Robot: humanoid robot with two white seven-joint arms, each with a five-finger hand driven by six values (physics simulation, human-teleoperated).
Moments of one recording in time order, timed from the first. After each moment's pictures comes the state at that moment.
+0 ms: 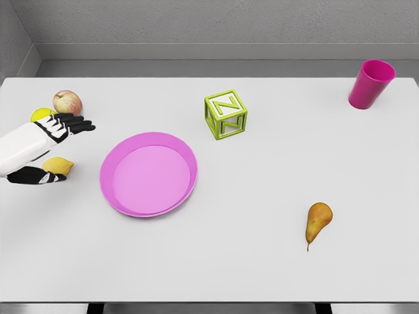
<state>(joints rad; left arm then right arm) 0.02 0.87 0.00 -1.71 -0.27 -0.61 -0.31 0.02 0.00 -0.27 0.07 0.32 -0.13 -0.20</state>
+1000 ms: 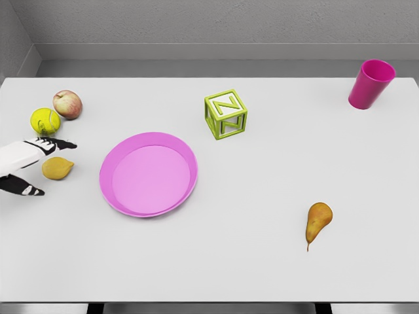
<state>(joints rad) -0.12 0.83 -0.06 -1.38 -0.30 -0.61 -0.56 0.02 0.00 -0.27 0.07 0.32 -0.13 -0.20</state>
